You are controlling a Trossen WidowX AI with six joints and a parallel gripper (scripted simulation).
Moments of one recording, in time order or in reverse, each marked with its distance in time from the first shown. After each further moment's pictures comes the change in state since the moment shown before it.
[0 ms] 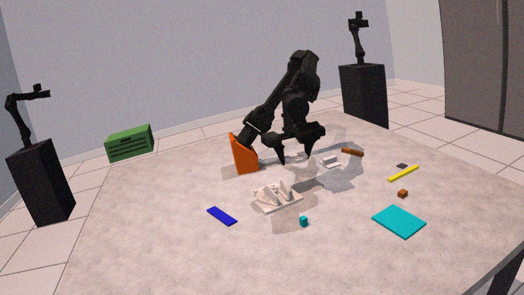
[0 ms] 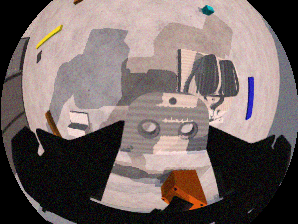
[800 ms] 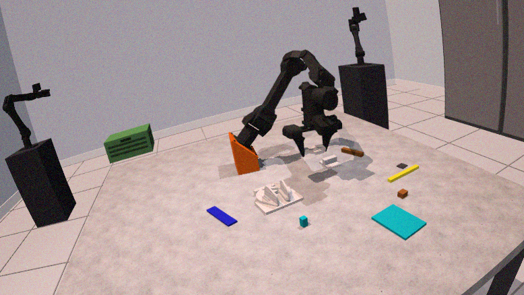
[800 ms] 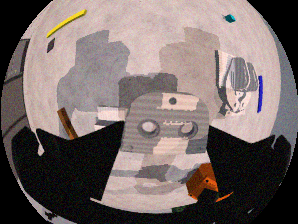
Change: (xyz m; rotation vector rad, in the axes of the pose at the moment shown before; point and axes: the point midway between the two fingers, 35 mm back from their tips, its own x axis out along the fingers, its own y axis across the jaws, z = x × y) arm -0.004 0.077 -0.016 0.031 -0.015 0.006
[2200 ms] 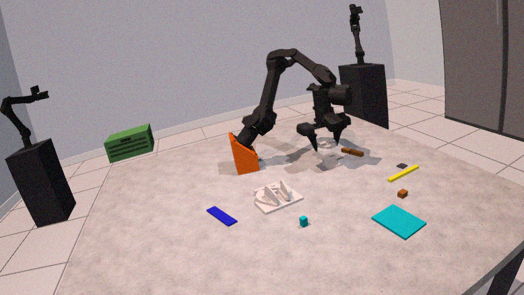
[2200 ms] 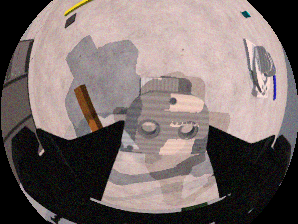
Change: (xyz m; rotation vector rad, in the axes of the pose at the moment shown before) arm 0.011 0.075 -0.048 0.045 0.003 0.069
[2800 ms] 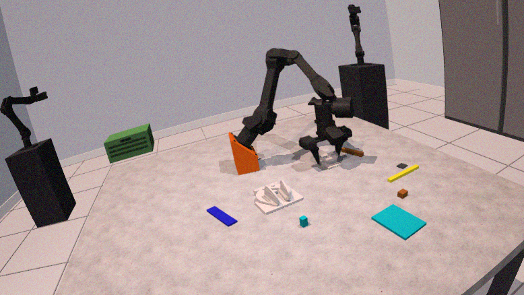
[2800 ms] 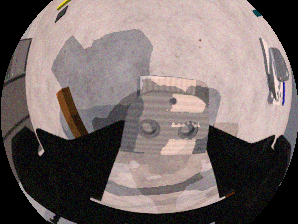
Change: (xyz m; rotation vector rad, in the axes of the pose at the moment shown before) arm 0.047 0.005 -0.003 -0.007 -0.005 0.019
